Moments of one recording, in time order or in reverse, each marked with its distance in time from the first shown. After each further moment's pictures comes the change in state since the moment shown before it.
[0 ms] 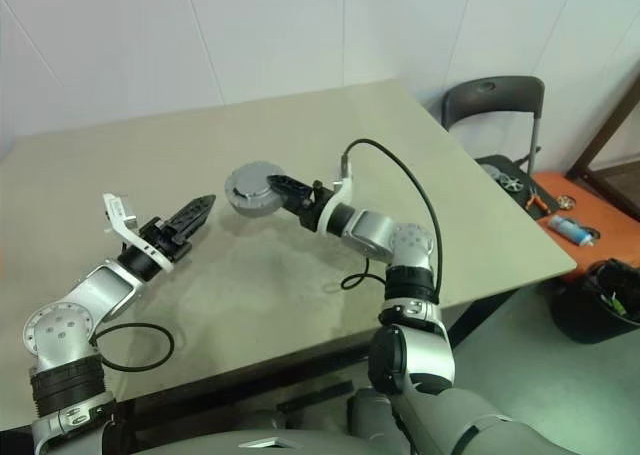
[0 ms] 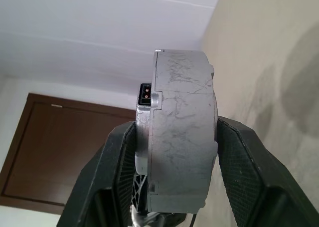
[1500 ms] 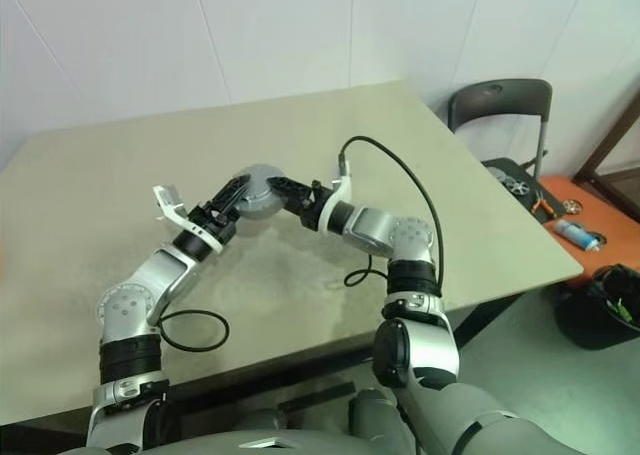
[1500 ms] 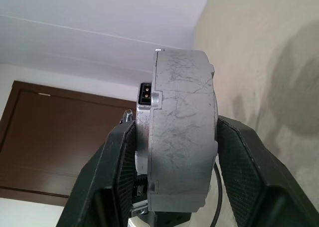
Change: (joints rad) left arm -0.121 -0.189 -0.113 0.147 -0.096 -0.176 0.070; right arm -0.029 -0.037 0.023 0.035 -0.044 0.004 0.027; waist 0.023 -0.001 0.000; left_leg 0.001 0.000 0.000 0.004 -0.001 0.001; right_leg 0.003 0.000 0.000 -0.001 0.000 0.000
